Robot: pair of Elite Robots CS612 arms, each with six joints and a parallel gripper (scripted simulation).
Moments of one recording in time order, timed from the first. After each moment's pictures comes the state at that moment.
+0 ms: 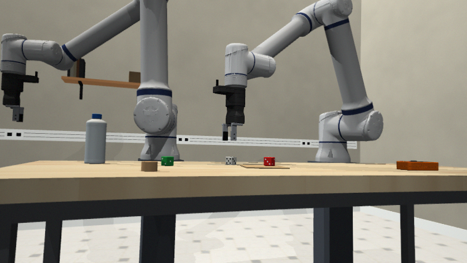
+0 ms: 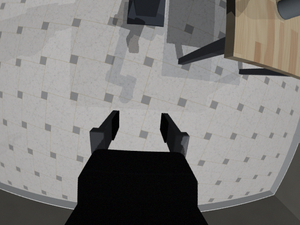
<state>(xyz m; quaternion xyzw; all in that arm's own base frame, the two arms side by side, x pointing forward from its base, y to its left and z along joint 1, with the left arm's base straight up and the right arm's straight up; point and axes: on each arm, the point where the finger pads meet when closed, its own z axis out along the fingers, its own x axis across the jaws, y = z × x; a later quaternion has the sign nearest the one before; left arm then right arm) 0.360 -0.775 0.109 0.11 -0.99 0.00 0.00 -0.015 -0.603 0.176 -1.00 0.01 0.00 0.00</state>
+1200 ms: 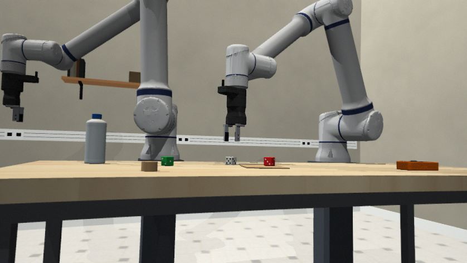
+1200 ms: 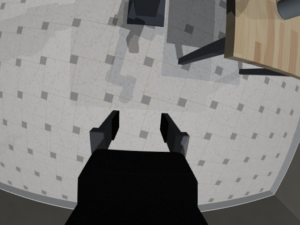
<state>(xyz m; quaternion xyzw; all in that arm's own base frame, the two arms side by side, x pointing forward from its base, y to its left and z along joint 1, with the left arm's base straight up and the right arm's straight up) 0.364 -0.767 0.106 0.26 -0.96 0.00 0.00 -0.015 -0.603 0.176 -1.00 0.01 0.00 0.00</state>
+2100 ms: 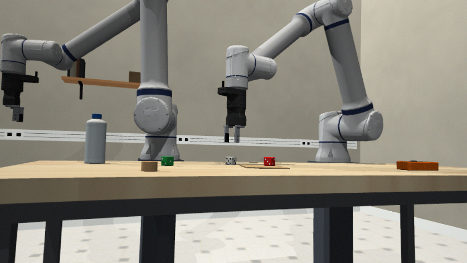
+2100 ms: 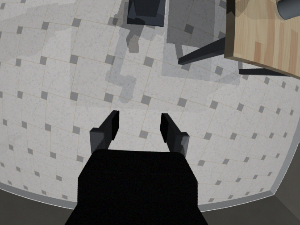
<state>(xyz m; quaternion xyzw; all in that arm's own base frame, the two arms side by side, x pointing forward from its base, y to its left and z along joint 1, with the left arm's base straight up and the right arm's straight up) 0.364 -0.767 0.102 0.26 -0.96 0.00 0.00 -0.015 -0.603 0.176 -1.00 0.01 0.00 0.00</state>
